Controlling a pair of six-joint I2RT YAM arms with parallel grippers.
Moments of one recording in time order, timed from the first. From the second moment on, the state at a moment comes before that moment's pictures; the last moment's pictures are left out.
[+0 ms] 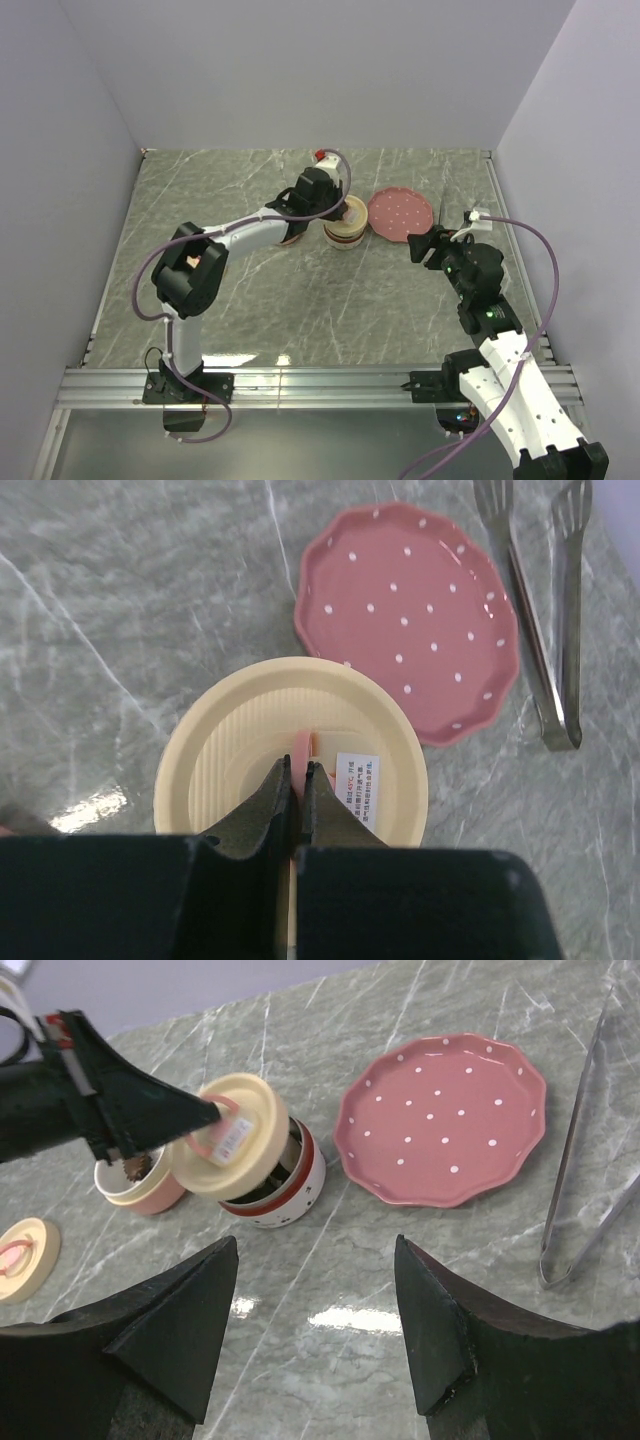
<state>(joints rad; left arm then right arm) -0.68 1.93 1.40 0.09 0.00 -0.39 0.20 0.62 0.50 -0.07 -0.05 0.38</state>
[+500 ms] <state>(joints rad) -0.68 2.06 1.52 -0.03 0.01 -0.41 0.20 0.61 0.48 -0.07 -0.05 0.38</state>
